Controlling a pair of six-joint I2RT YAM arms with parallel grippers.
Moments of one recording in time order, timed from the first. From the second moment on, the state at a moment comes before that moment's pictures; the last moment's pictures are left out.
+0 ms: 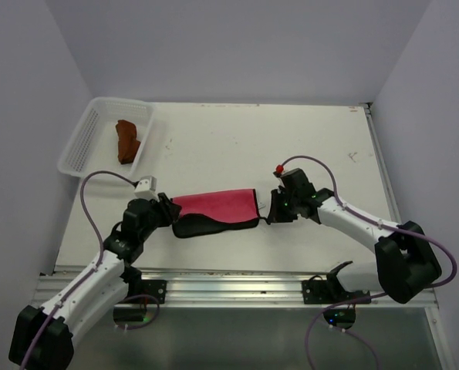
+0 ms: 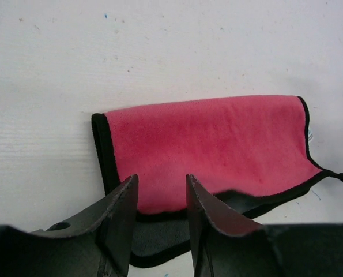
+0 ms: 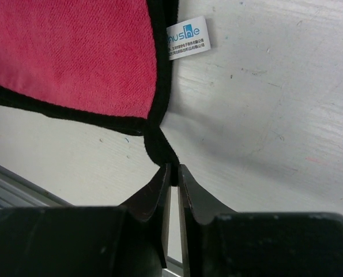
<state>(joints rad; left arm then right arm) -0.39 0.72 0.23 0.01 -0.05 -0.54 0.54 1.32 0.71 -0.40 -0.17 0.49</state>
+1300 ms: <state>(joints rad) -0.38 0.88 0.28 0.08 0.01 -0.57 0.54 1.60 0.97 -0.29 -0.15 0.56</state>
